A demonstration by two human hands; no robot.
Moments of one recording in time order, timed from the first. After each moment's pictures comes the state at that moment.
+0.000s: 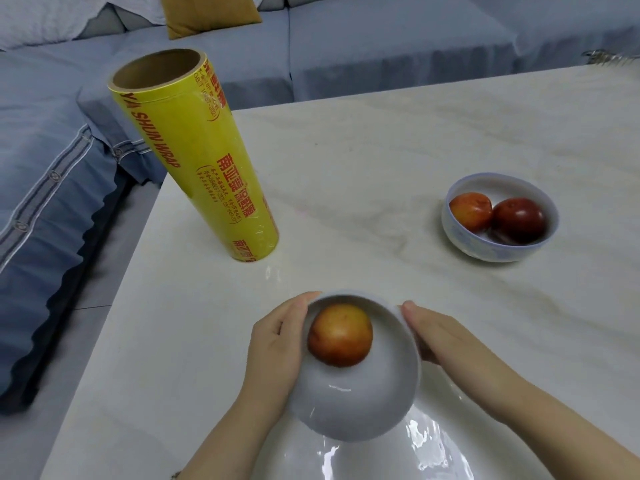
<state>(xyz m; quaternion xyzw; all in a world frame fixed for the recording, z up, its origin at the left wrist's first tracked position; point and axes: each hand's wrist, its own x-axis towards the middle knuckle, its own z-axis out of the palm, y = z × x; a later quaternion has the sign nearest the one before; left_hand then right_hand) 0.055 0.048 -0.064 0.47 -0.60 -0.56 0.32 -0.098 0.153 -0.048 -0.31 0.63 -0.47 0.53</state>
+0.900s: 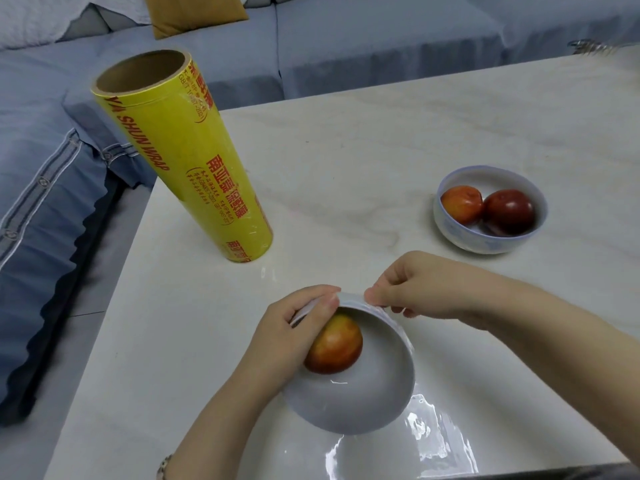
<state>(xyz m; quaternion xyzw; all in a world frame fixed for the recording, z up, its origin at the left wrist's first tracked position) 0.052 0.035 -0.052 0.40 -0.67 -0.59 0.21 -0.122 0.101 -0.011 -0.39 0.73 -0.25 0.50</state>
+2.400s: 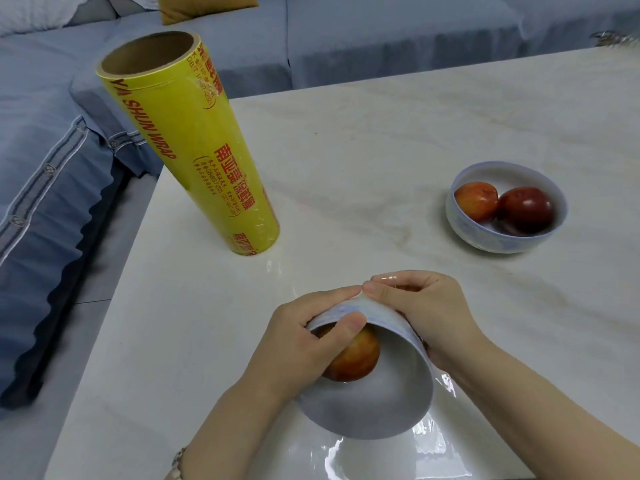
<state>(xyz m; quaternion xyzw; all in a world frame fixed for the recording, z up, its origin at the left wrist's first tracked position) 0.051 0.042 -0.051 0.32 -0.75 -0.54 0.22 -0.089 0.108 -0.047 -0.09 0.62 -0.61 0.49</state>
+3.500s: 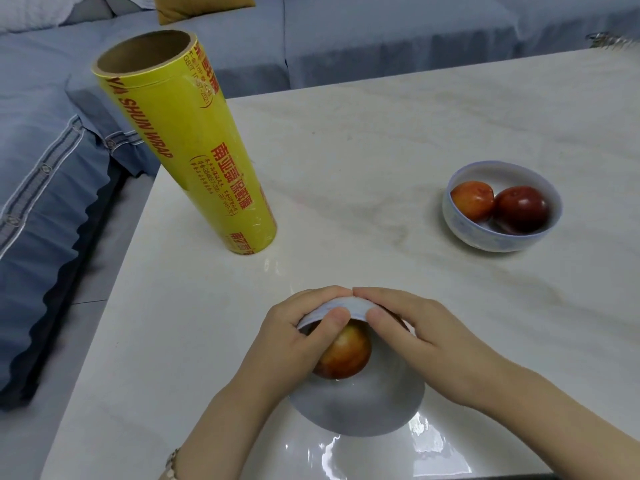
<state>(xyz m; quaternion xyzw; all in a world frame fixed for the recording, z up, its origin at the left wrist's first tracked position) 0.056 0.040 -0.053 0.33 -0.74 -0.54 0.22 -0.089 0.138 -0.036 -0.52 0.65 -0.40 0.38</state>
